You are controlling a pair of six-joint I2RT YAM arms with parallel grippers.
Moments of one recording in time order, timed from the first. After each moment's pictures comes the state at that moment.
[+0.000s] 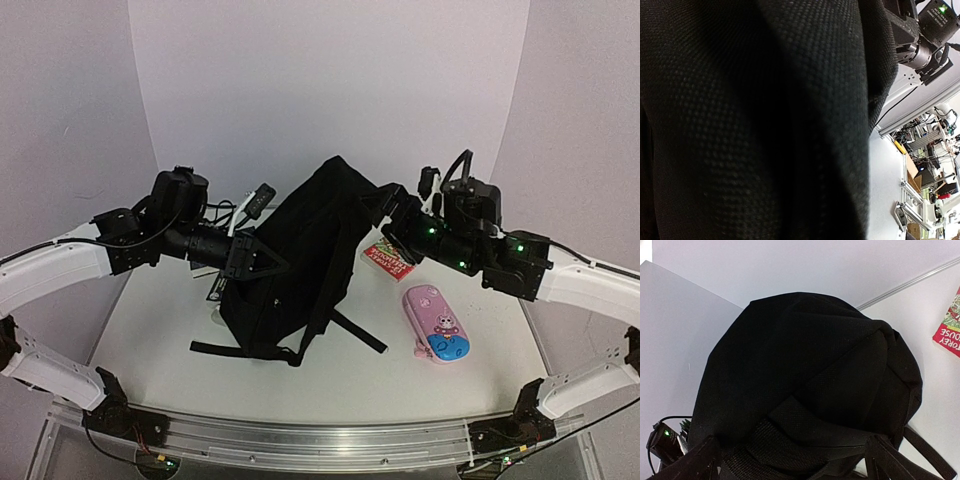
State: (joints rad) left arm -0.83 1.25 1.12 -0.34 0.60 -0.34; right arm 0.96 1.25 1.09 -0.07 0.27 1.01
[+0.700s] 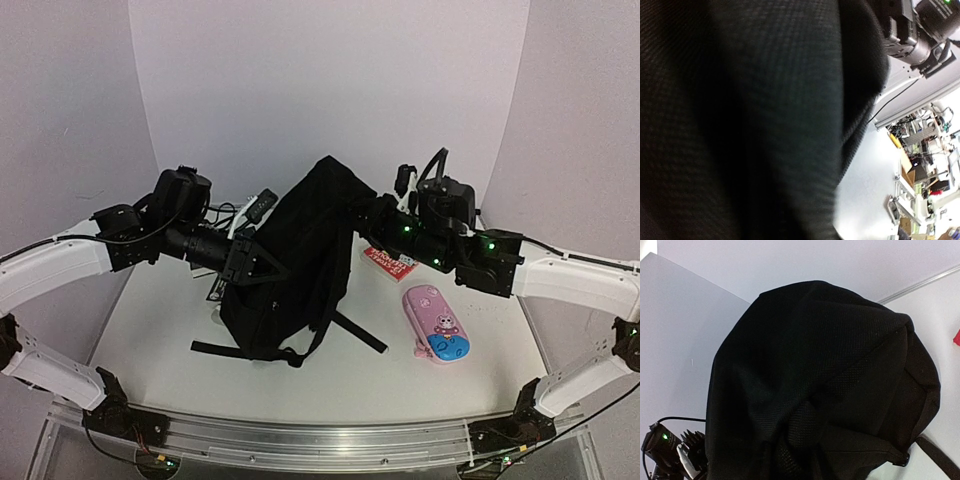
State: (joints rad) left arm -0.83 1.26 1.14 -0.42 0.62 -0.34; right arm 0.97 1.37 1.14 0.04 0.26 1.00
